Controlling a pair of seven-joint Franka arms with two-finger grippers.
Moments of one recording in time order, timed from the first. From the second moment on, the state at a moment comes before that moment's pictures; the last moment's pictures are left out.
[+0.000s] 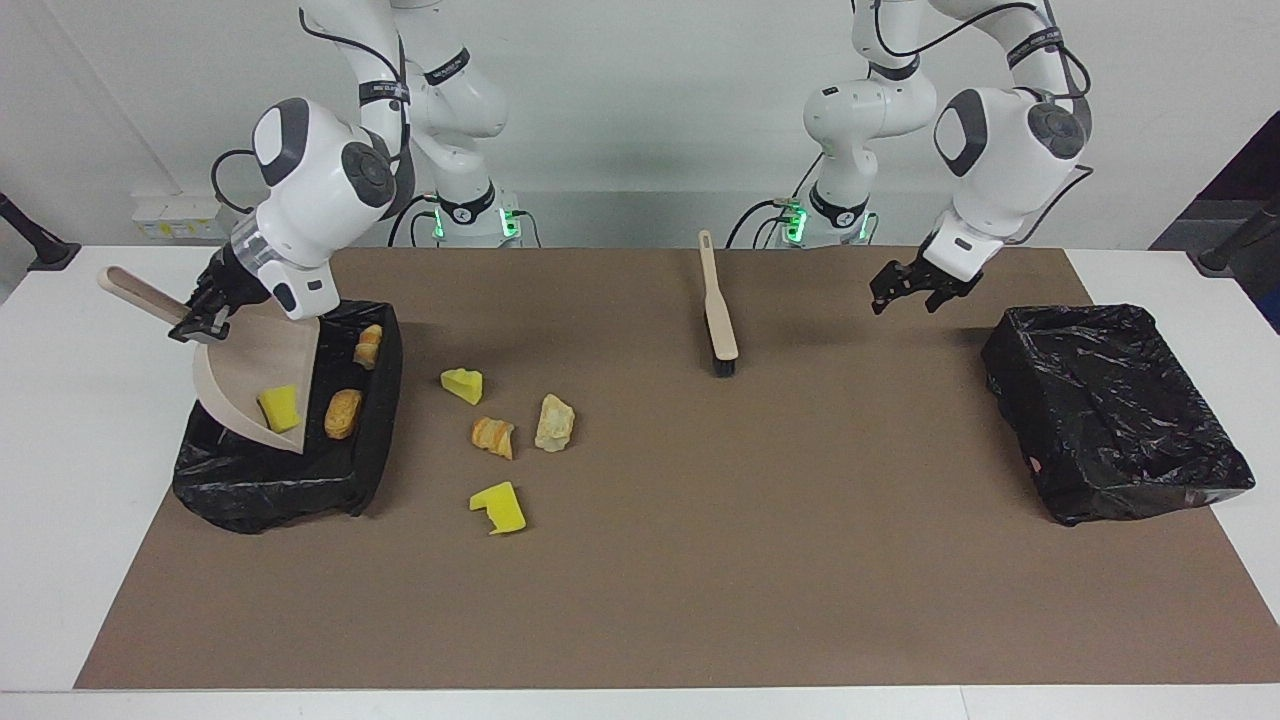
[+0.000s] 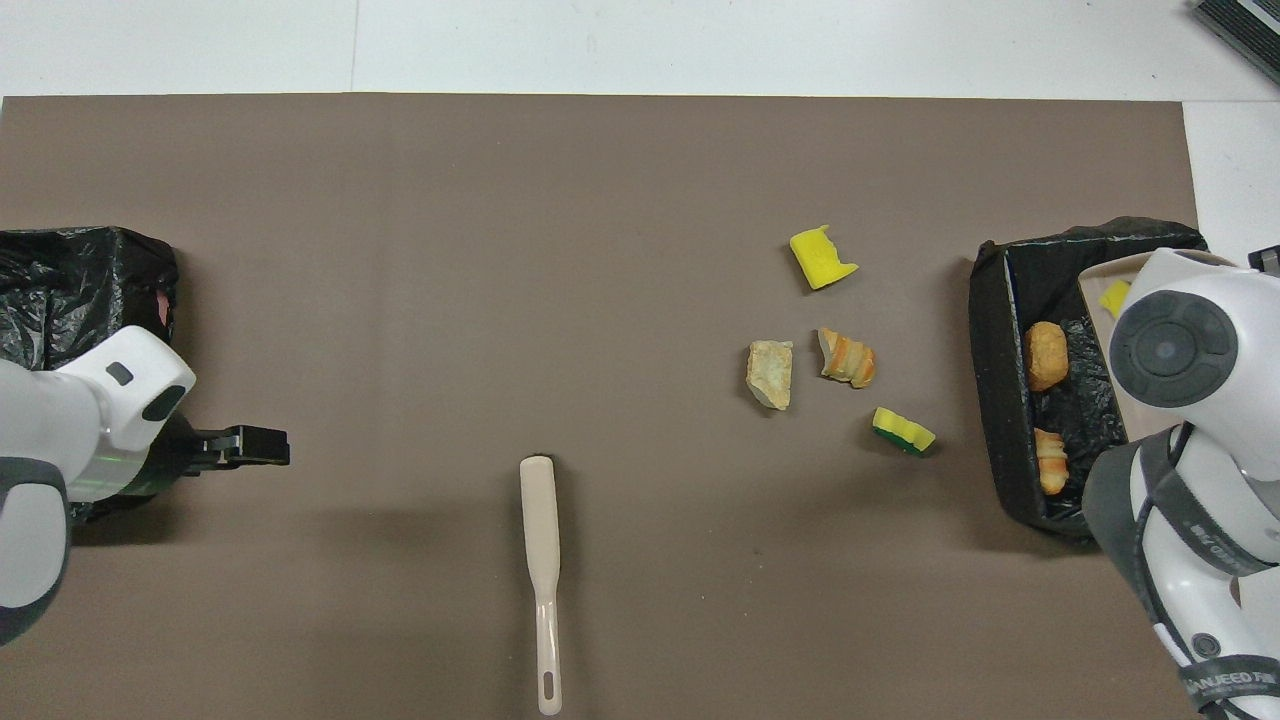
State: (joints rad) left arm 0.17 -0.24 -0.22 -2.22 -0.15 1.94 -0.02; right arm -0.22 -0.05 0.21 -2.04 -1.13 1.93 -1.29
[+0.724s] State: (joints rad) left arm 0.14 -0.12 -0.25 -1.84 -0.07 1.76 -0.03; right arm -0.14 -0.05 0.21 -2.03 -1.24 1.85 -1.29
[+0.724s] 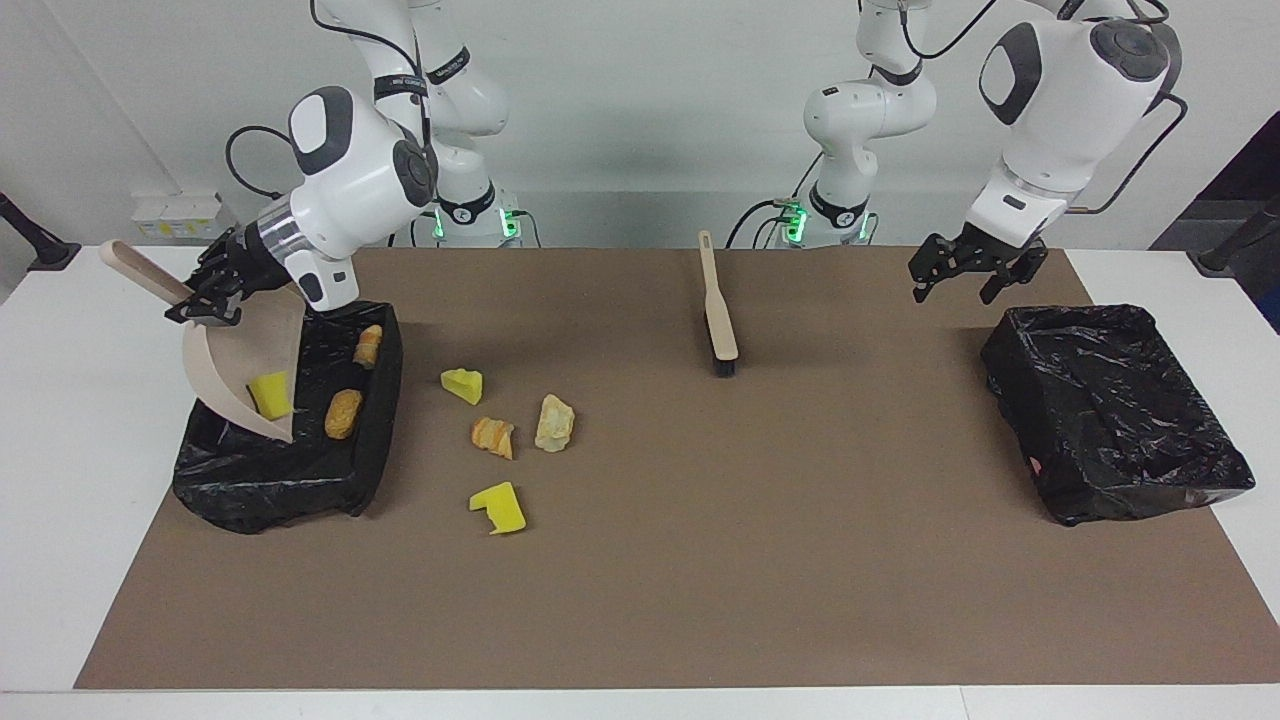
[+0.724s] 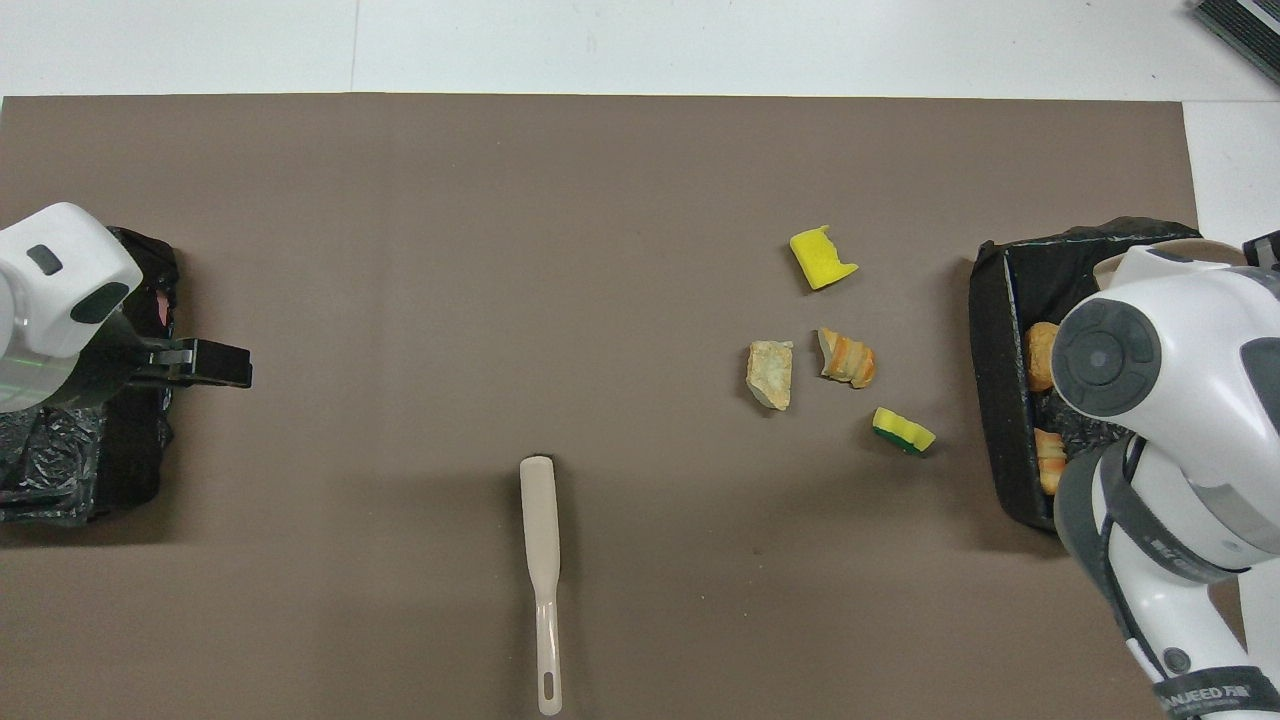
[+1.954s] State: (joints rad) left arm 0.18 -0.04 -0.22 -1.64 -0.02 1.66 -0.03; right arm -0.13 -0.06 0.21 -2.12 -1.18 1.79 -1.03
